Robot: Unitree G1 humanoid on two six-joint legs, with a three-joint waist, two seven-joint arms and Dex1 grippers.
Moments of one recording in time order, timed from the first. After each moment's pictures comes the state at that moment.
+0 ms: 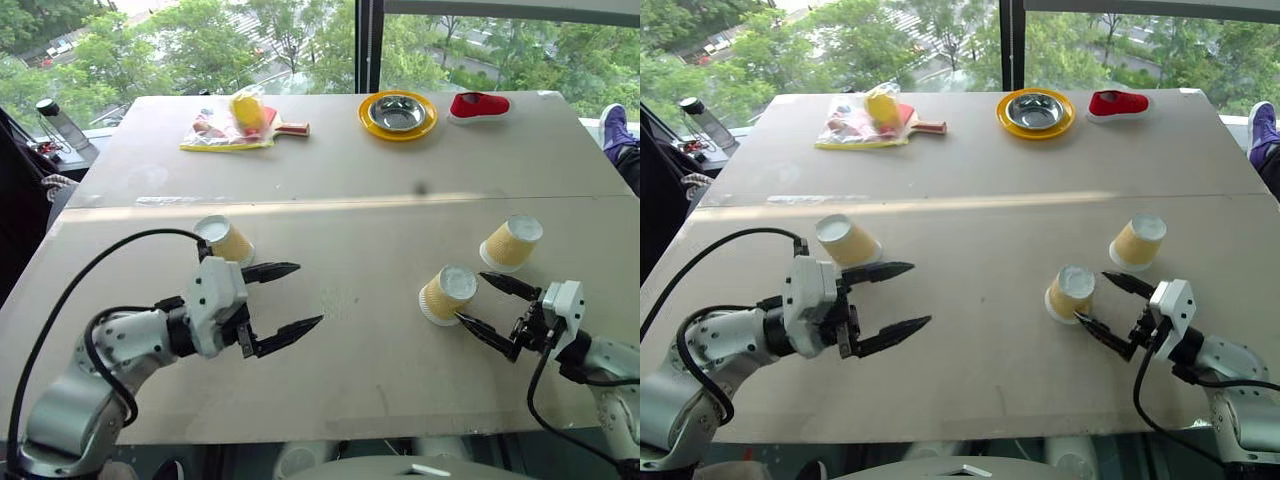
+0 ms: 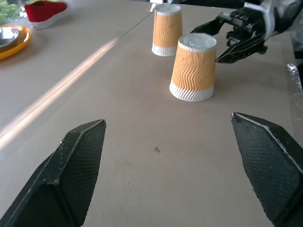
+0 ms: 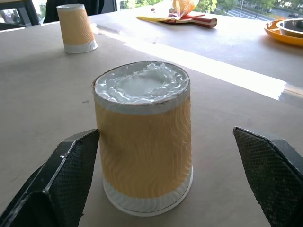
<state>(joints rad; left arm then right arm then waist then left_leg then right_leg) 0.13 0.84 0.23 -0.65 -0.69 0.39 -0.95 0.15 -0.53 -0.18 -0.18 0.48 -0.01 1.01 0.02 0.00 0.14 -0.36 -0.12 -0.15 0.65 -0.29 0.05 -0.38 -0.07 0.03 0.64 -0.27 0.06</state>
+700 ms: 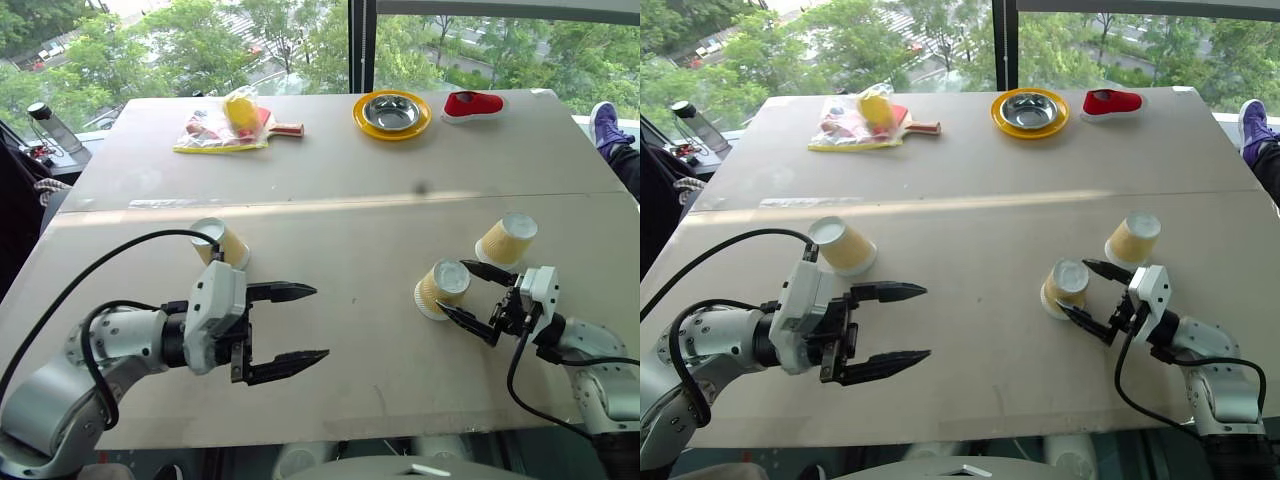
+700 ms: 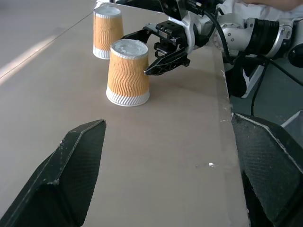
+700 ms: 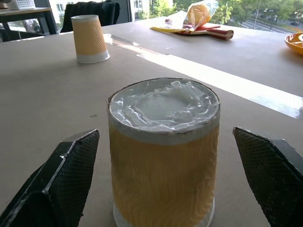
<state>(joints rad) 0.16 0.90 0.25 -0.74 -0.83 0.51 -1.03 0.05 -0.51 -0.09 -0.12 0.47 -0.02 1.03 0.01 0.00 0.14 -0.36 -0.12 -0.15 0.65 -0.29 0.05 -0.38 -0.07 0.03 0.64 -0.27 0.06</state>
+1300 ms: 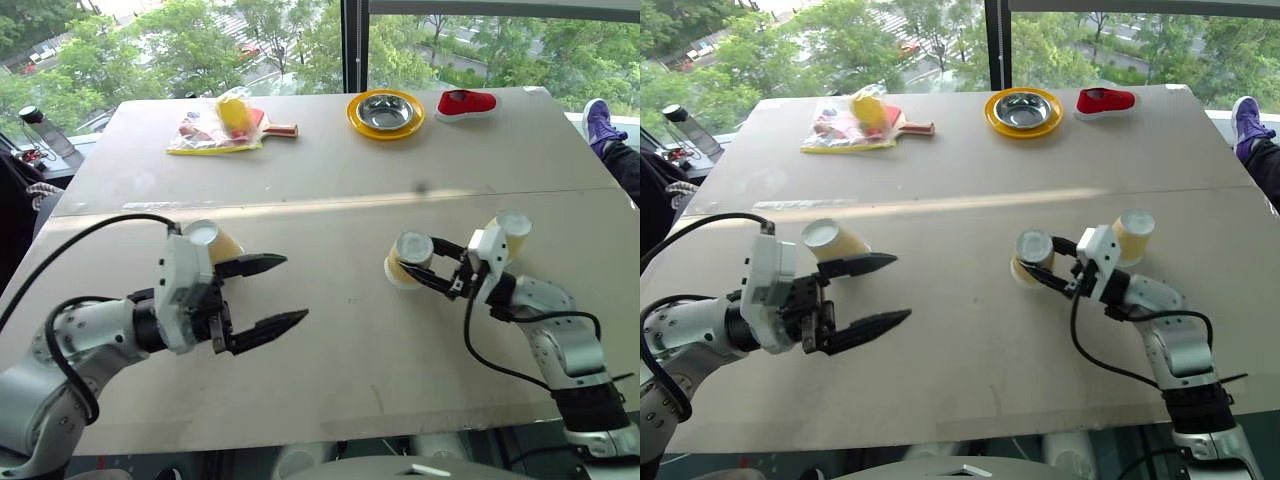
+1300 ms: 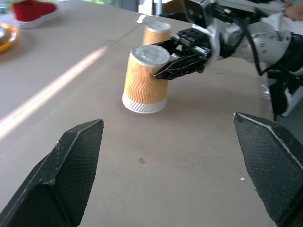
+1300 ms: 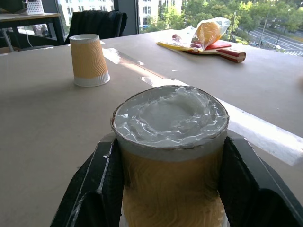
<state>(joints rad) 0.18 0.86 0.44 -0.62 -0.86 0.52 -0.93 -0.29 -0.38 0.11 -0.13 0.35 0.20 0.82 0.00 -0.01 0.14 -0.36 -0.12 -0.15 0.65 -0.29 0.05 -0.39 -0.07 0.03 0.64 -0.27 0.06</state>
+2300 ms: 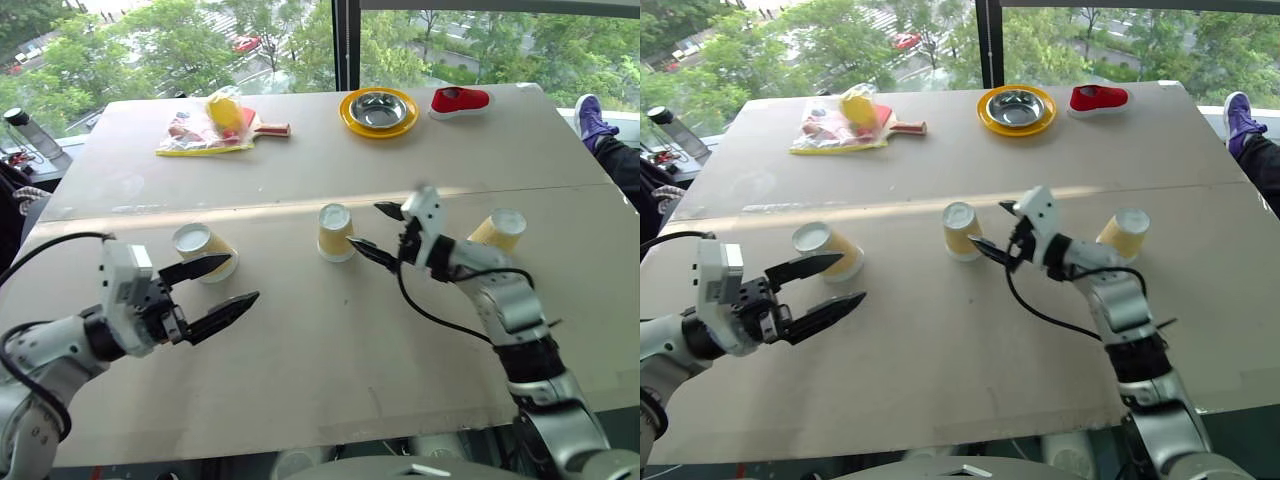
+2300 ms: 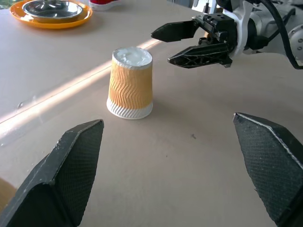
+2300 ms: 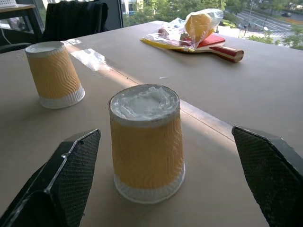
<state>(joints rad) 0.22 0.80 0.51 -0.53 -0.83 0.51 -0.97 -0.38 -0.30 0.13 -0.20 0.26 0.42 0.68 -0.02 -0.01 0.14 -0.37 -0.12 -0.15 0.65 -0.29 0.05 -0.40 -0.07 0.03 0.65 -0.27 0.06</state>
